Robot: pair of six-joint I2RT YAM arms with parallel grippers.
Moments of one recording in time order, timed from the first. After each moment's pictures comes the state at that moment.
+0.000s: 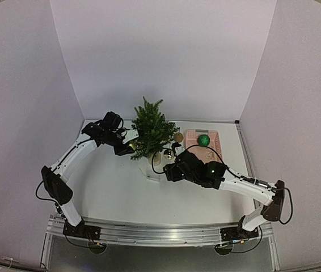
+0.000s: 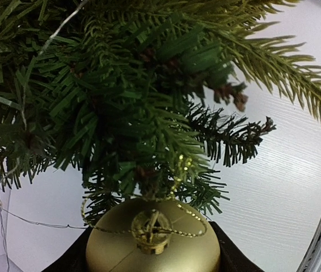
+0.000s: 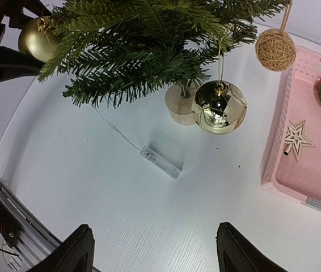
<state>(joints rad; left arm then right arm) -0.57 1.77 1.83 -1.02 0.27 0.72 1.06 1.54 1.45 -0.65 0.31 0.60</state>
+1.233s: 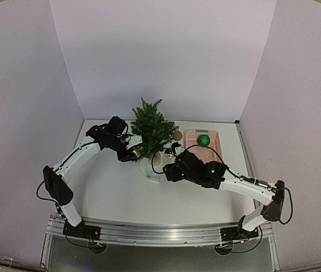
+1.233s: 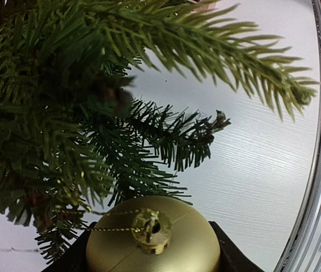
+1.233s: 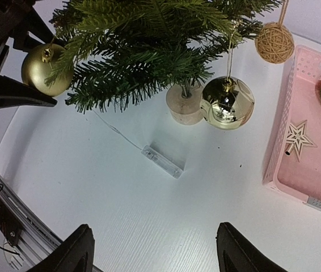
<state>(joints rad) -0.62 1.77 1.79 -1.06 0.31 0.67 1.06 1.54 1.45 -0.65 0.30 0.60</state>
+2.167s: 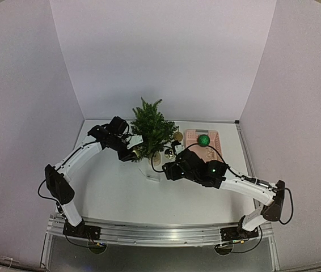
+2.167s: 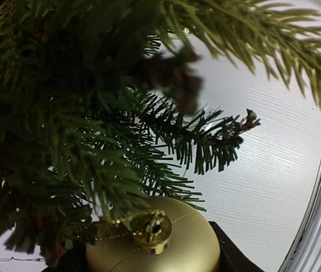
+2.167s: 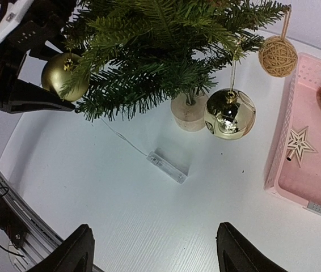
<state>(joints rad) -0.62 1.79 1.79 -1.05 0.27 0.66 1.06 1.54 1.47 -0.65 0.30 0.59</state>
